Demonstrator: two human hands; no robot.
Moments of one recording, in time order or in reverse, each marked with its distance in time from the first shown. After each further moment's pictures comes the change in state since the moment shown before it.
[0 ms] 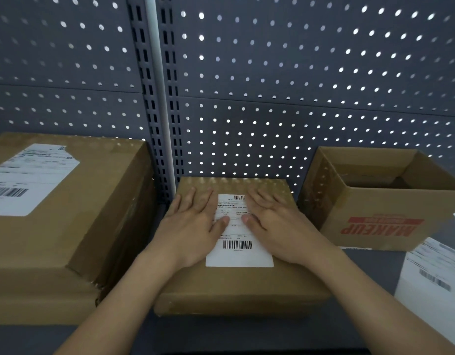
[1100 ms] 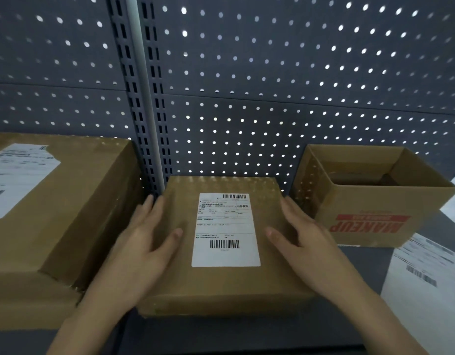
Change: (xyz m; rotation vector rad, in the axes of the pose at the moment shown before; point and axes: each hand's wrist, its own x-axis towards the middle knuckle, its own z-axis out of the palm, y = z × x) left_hand -0.065 -0.011 -0.008 -0.573 0.283 -0.204; right_hand -0.071 0.009 -0.004 0.541 0.229 0.241
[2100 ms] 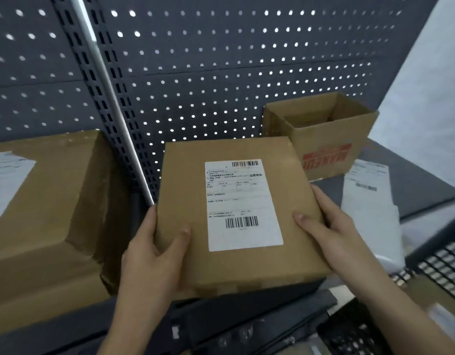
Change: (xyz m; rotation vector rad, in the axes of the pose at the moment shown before) left_hand -0.070 0.011 0.000 -0.513 -0.032 -0.087; right_hand -0.114 -0.029 0.017 0.688 0.334 0.202
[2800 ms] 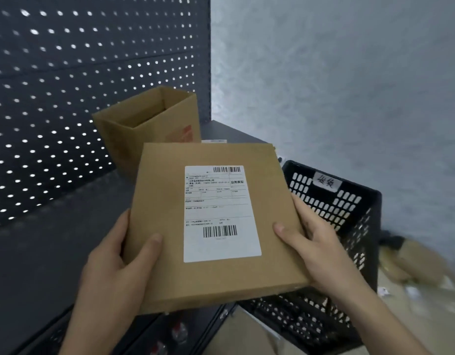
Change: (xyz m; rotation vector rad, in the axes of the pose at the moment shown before) left_hand -0.089 0.044 0.119 -0.011 -0.491 0.201; right_hand -0.175 0.013 -0.142 -0.070 0.444 0.047
